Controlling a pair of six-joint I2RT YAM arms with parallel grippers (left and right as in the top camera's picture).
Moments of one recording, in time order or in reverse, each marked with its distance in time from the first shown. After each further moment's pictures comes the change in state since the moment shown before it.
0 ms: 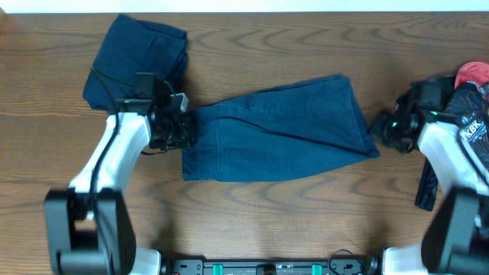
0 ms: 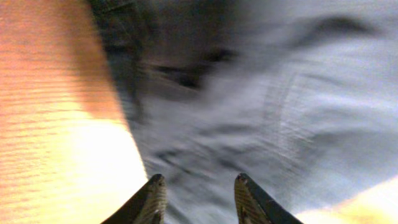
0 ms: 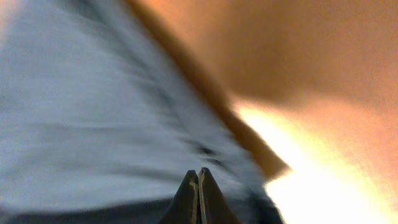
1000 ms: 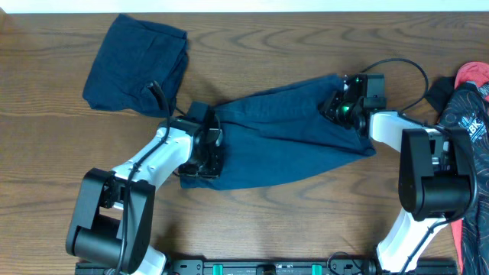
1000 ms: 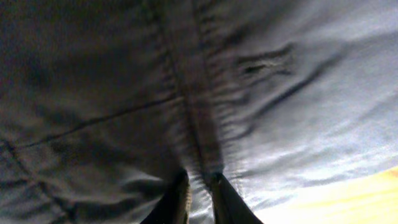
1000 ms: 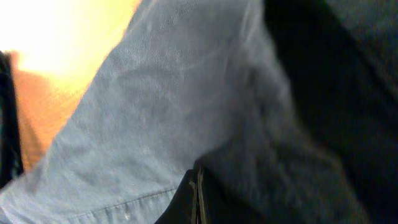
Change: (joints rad) left arm -0.273 0.076 -0.156 0.010 -0.131 -0.100; right arm 0.227 0.392 0.017 0.628 -0.183 0.256
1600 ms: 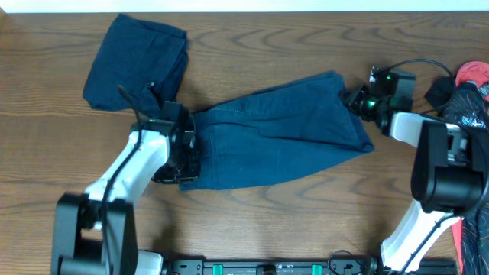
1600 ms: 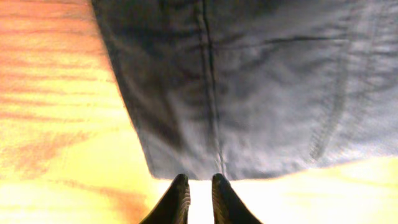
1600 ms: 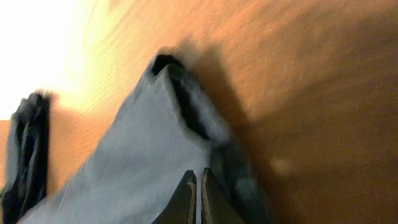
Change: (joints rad) left arm 0.138 -0.135 -0.014 -0.153 -0.098 -0.023; right arm -0.177 0.021 0.001 0.119 -0.172 -0.092
